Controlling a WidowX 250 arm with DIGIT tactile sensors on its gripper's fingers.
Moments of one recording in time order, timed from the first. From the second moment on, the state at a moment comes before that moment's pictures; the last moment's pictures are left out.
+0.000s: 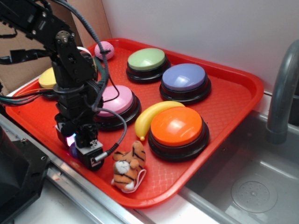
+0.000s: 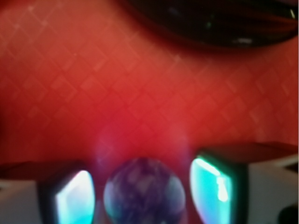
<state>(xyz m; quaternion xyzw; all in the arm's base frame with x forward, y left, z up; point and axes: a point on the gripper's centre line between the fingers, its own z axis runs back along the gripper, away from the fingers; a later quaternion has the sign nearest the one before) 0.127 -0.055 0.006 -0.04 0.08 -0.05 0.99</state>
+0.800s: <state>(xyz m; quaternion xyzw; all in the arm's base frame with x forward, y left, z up) 0.137 -0.050 0.080 -0.05 0.04 0.00 1.00</state>
